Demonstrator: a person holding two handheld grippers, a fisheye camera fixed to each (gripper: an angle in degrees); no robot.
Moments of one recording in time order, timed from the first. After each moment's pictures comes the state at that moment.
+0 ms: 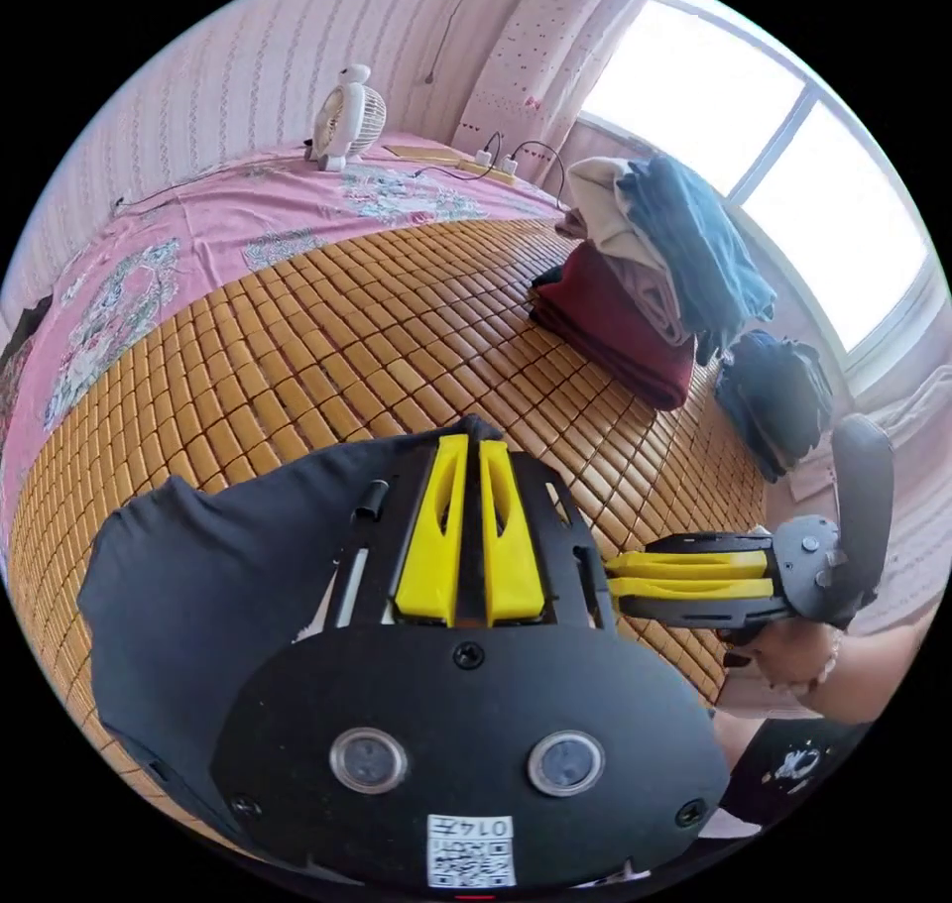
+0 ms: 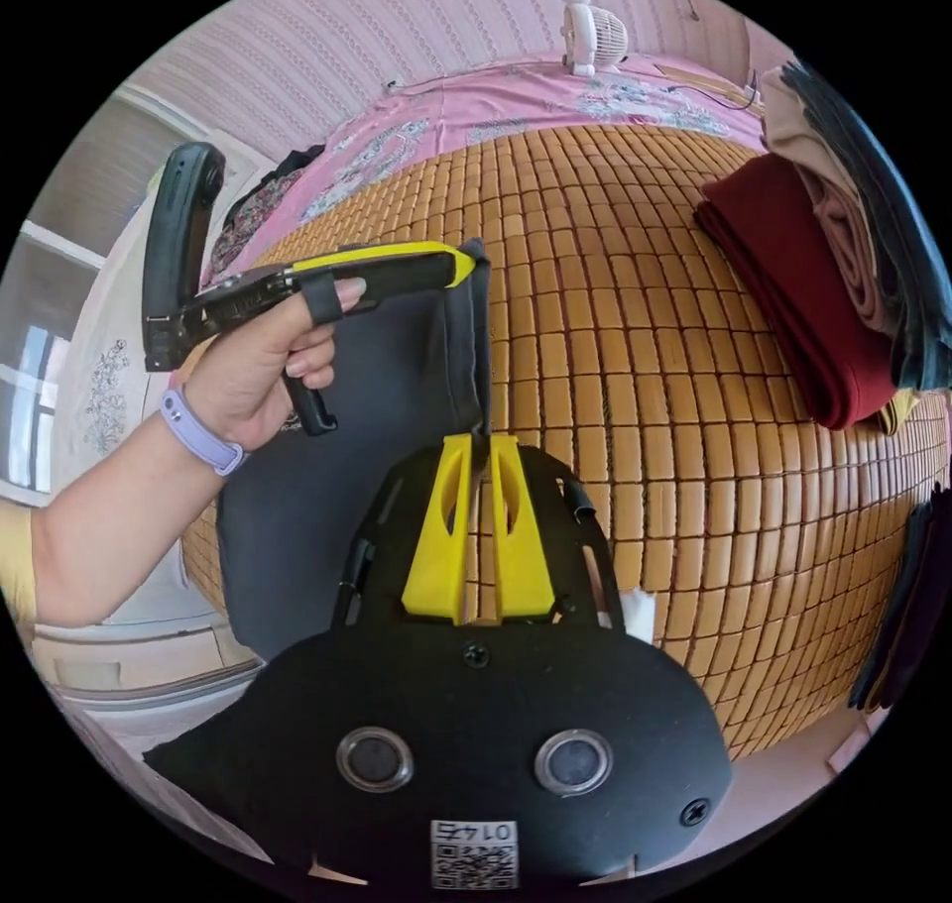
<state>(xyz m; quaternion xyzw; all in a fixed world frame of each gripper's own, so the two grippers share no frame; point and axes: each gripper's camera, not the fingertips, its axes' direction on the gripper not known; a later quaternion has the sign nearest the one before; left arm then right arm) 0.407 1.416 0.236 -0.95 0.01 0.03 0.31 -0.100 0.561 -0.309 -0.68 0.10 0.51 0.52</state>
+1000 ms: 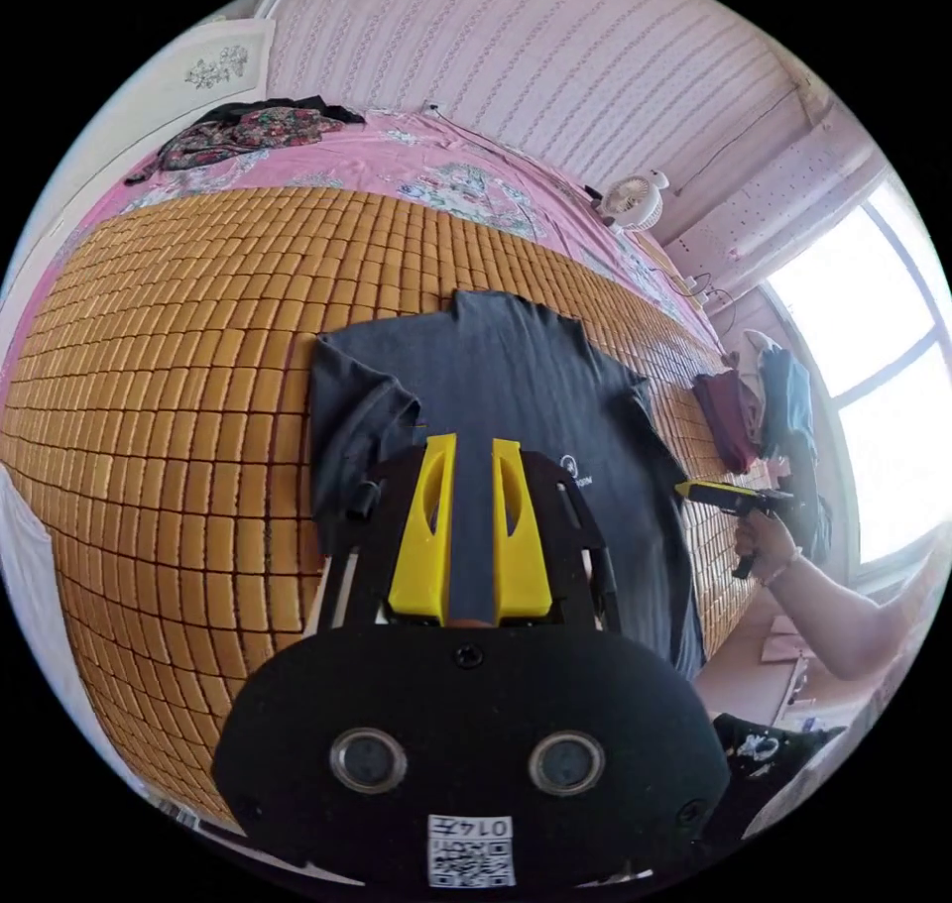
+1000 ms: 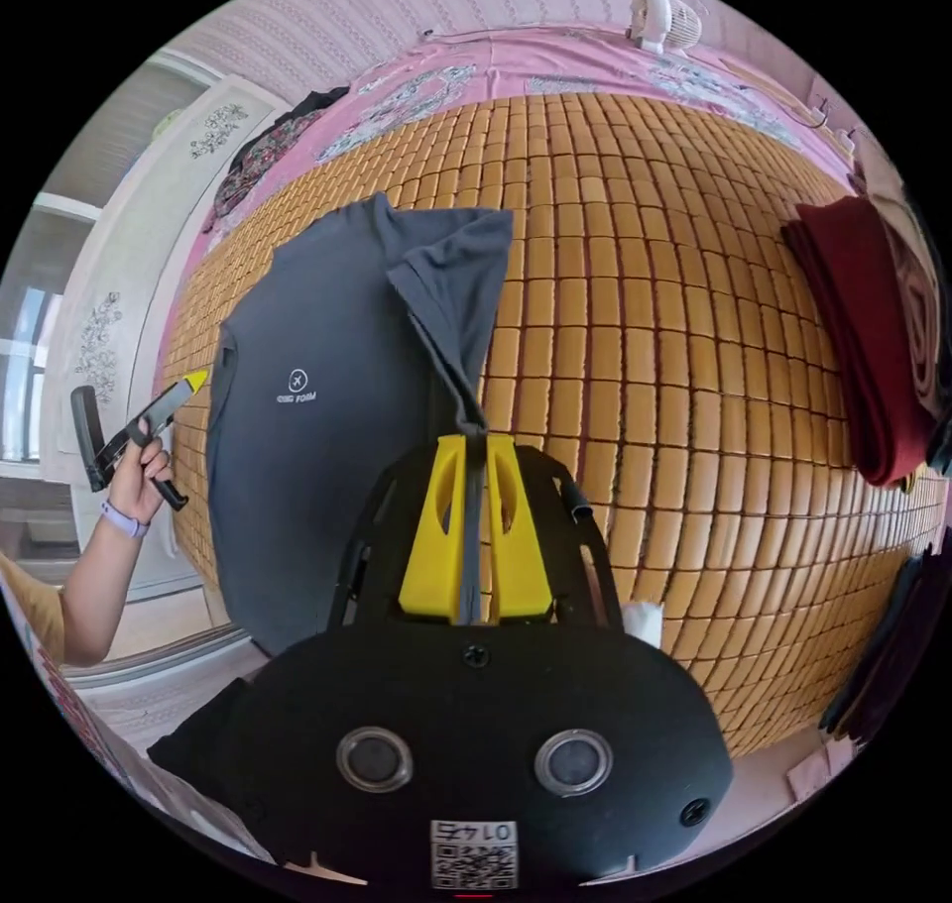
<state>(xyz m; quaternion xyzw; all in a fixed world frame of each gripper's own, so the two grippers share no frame) 0.209 1.053 0.225 -0.89 -0.28 0.01 0.36 -0.135 0.601 -0.235 -0.72 0.04 0.49 0.49</state>
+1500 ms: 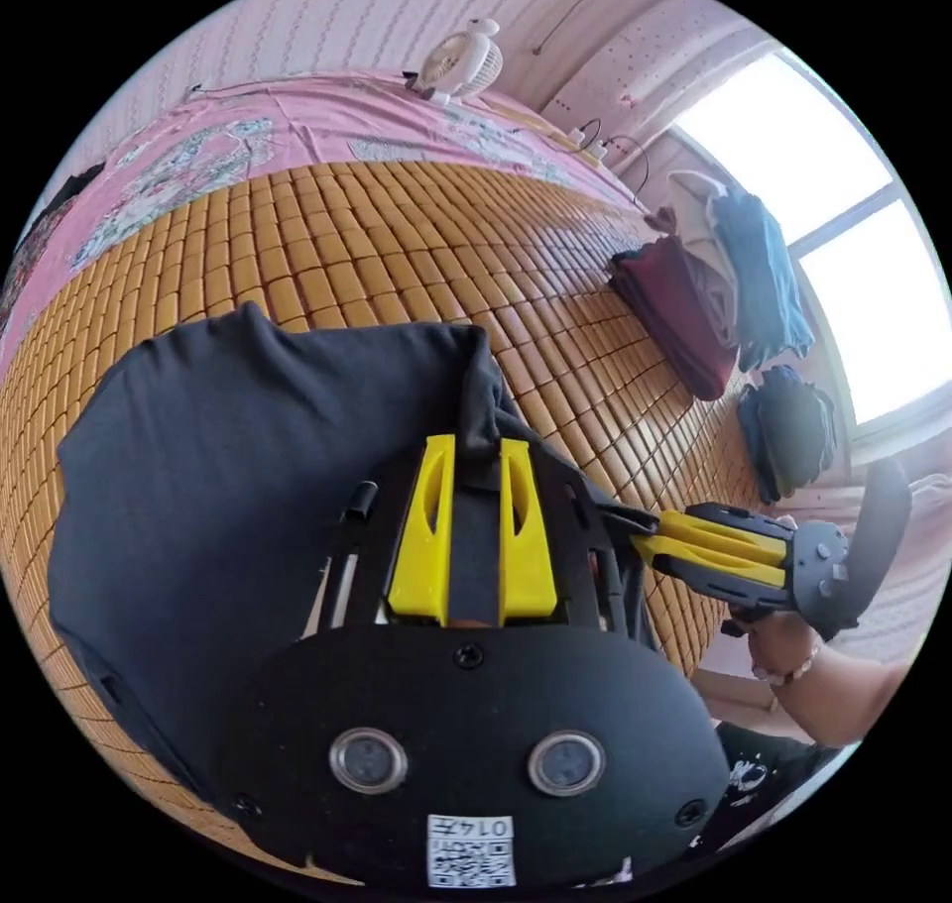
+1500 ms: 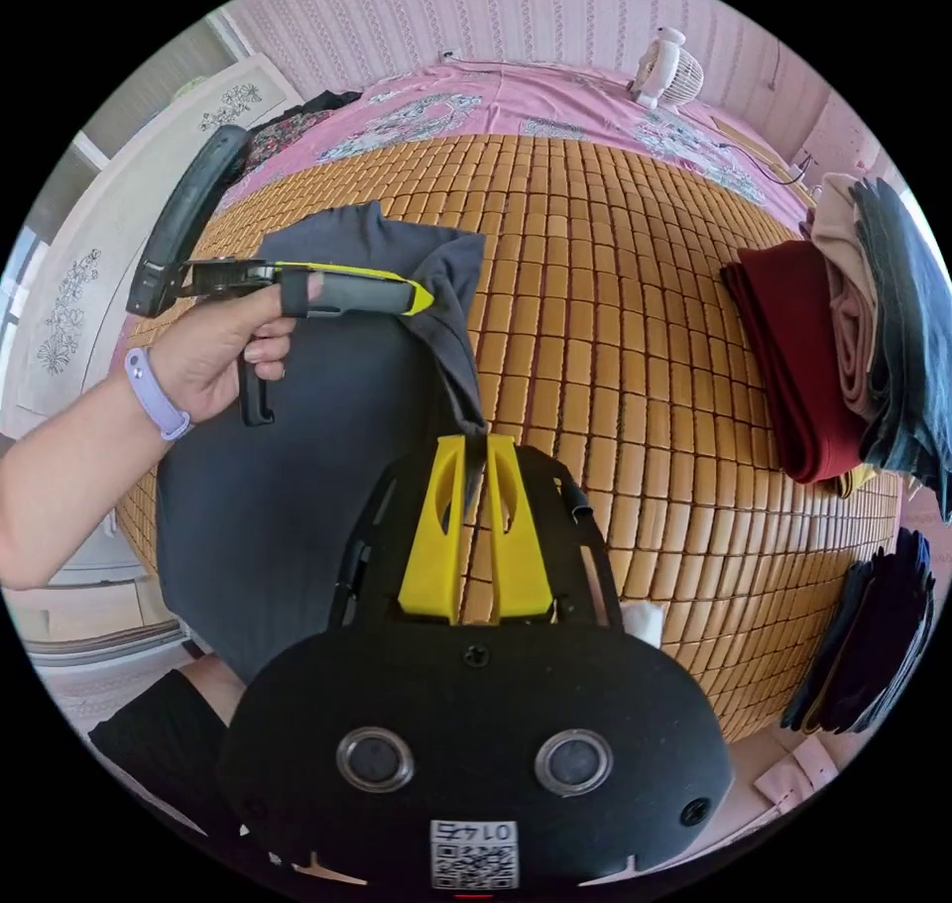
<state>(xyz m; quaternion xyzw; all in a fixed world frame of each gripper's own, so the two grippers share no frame) 0.269 1.281 0.185 -0.96 -0.10 -0.02 0.24 -0.144 0.568 -0.217 -0.74 0.08 0.40 0.53</state>
